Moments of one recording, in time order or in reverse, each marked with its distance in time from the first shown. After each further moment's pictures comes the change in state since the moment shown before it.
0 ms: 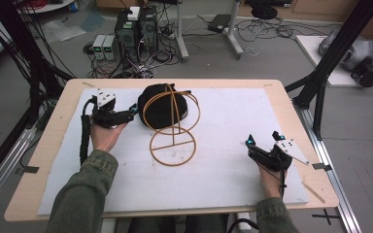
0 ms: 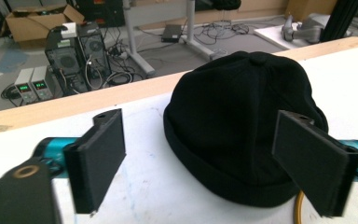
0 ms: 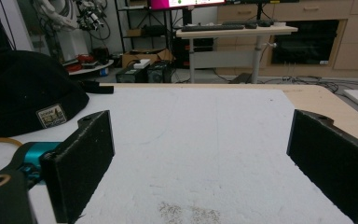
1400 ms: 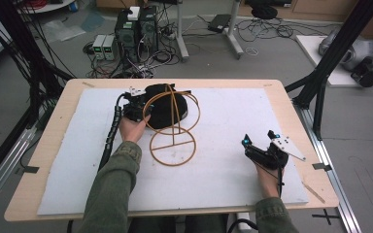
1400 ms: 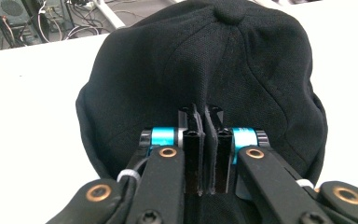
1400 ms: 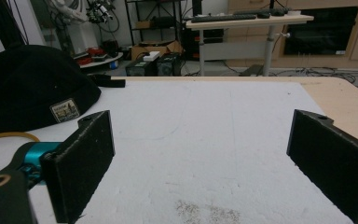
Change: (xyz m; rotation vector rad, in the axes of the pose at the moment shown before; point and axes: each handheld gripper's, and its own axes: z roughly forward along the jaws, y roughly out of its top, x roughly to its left) left arm -0.038 -0.007 0.085 0.184 -0.083 -0.068; right arm 0.006 0.002 0.006 0.037 0.040 0.008
